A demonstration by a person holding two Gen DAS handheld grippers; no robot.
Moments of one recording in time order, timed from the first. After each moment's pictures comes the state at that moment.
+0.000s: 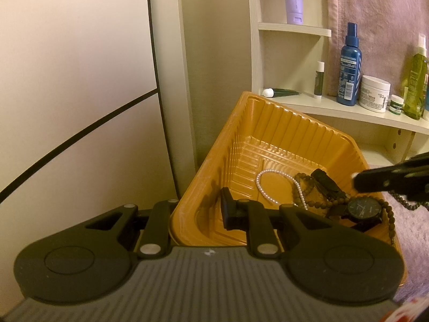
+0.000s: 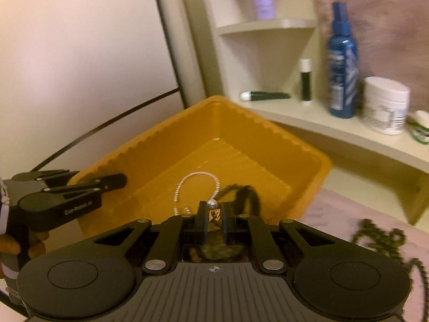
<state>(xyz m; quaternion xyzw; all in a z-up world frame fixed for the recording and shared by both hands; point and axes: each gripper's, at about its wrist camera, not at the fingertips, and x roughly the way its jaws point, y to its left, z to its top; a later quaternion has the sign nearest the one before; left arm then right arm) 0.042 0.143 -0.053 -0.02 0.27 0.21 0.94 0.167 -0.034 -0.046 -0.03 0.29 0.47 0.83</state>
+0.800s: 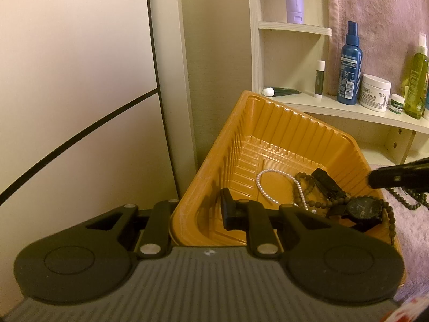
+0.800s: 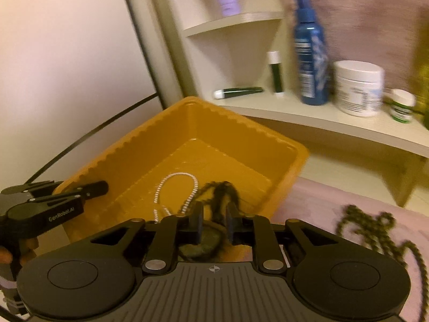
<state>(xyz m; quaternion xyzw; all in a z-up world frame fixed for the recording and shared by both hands) 0.044 0.145 -0.052 -0.02 0.27 0.21 0.94 0.181 -0.080 -0.047 0.02 0.31 0.43 0.85</state>
